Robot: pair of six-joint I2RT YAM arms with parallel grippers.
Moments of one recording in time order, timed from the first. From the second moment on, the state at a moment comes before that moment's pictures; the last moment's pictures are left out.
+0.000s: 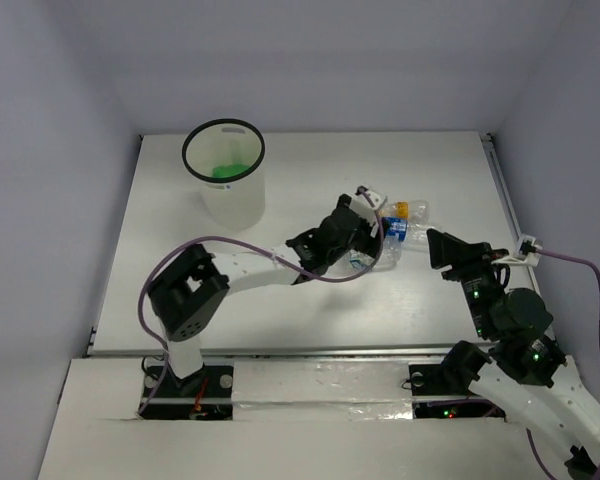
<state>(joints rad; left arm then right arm) -0.99 1.75 1.13 0.34 -0.25 -0.15 0.76 0.24 0.57 -0.12 0.59 0.63</state>
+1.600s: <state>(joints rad) -1.06 1.70 0.99 0.20 -0.24 -0.19 0.76 0.48 0.58 -0.22 0.59 0.65</state>
